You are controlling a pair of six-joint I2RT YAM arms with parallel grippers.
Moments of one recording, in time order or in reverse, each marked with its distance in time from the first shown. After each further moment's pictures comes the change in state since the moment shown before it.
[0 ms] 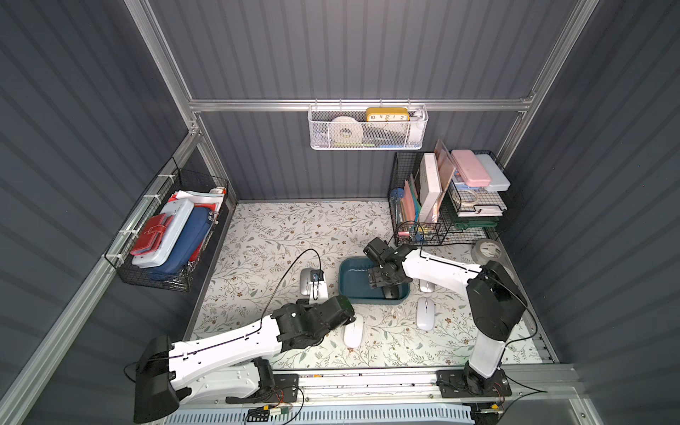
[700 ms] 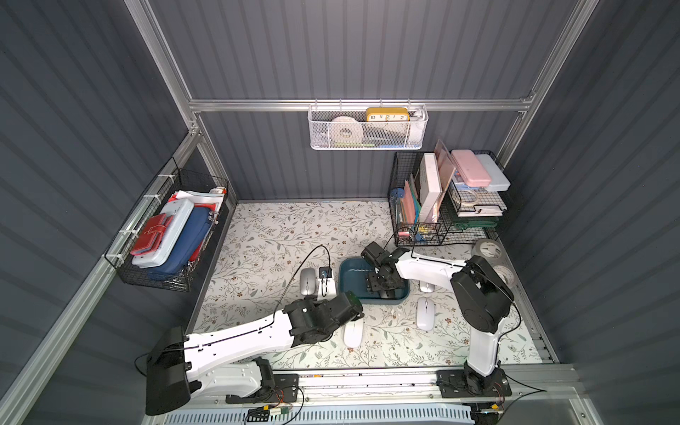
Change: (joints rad) left arm 0.000 0.096 0.046 0.056 0.001 0.019; right arm 0.003 0.086 -0.016 0.078 -0.116 0.002
